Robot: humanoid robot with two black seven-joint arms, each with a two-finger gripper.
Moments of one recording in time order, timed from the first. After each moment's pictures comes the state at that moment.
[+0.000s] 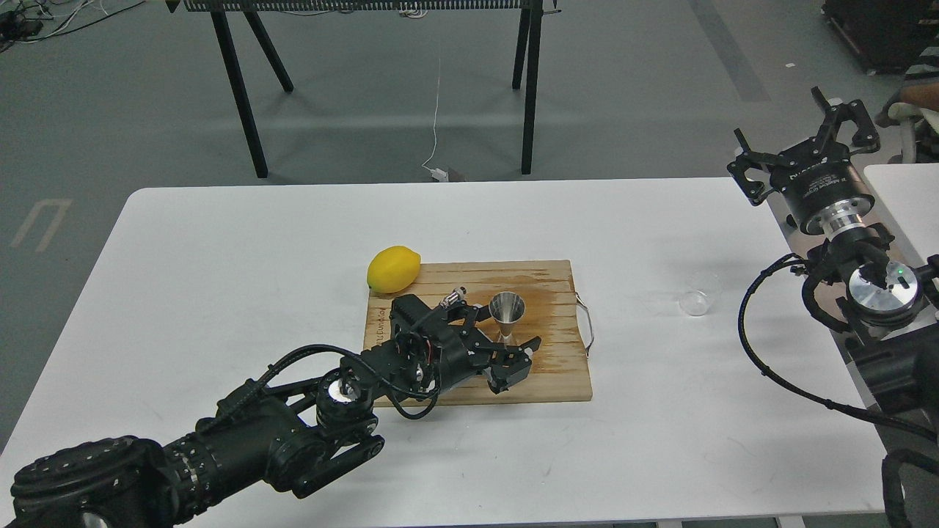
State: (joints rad) left arm -0.61 -0.04 -0.34 -0.78 2.18 0.24 -0.18; right arm 0.62 -0.34 1.20 0.67 0.06 0.45 0.05
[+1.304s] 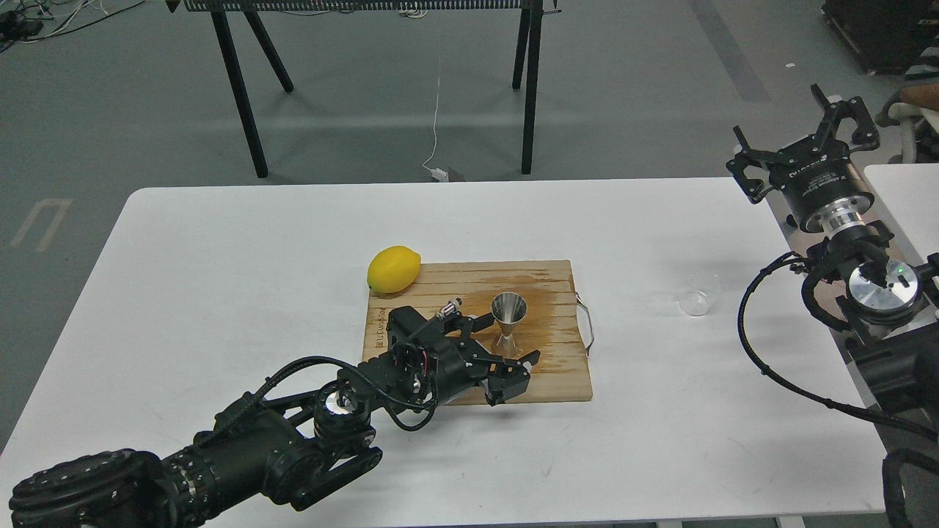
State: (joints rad) left arm -0.57 -0.04 -0.35 -0.78 2.18 0.26 -0.20; right arm 0.62 -0.34 1.20 0.68 0.06 0.45 0.05
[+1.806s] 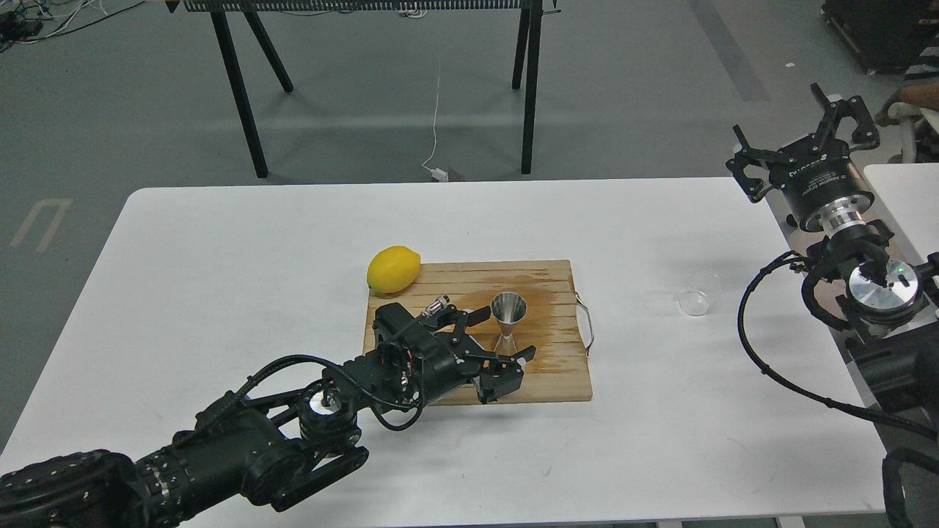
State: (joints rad) left arm -0.56 0.06 -0.35 -0.90 2.18 0.28 -0.20; right arm 0.62 -0.34 1.20 0.68 0.06 0.45 0.05
